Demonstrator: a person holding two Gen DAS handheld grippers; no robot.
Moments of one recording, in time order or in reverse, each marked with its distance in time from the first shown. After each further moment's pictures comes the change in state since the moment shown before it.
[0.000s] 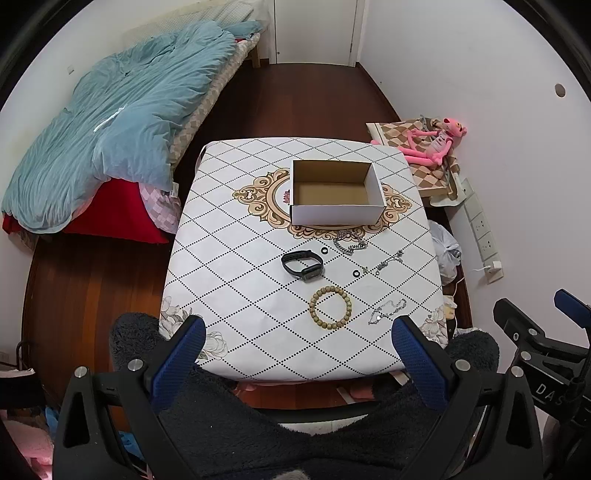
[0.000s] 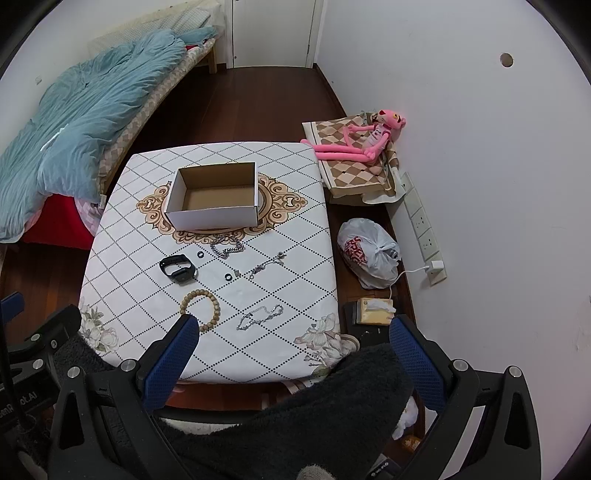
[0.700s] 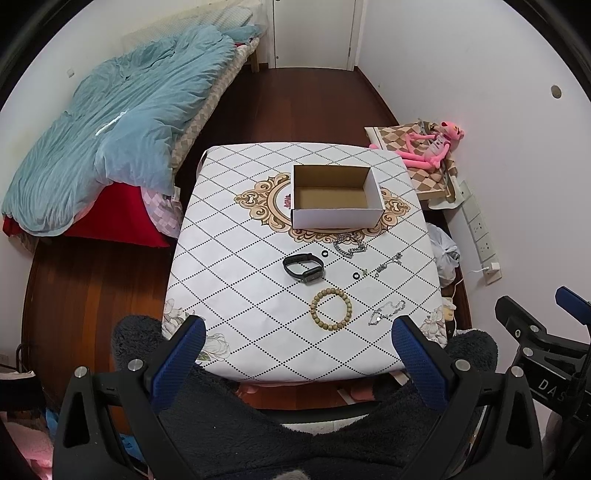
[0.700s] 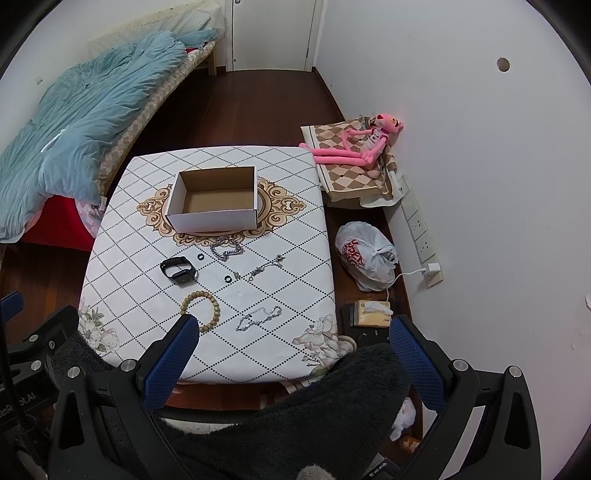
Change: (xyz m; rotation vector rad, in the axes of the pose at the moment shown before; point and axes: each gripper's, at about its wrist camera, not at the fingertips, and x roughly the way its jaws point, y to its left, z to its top) left arm -0.008 0.005 -0.003 0.005 -0.019 -0.008; right arm -0.006 -0.001 -0.001 -0.001 -0.011 -0.005
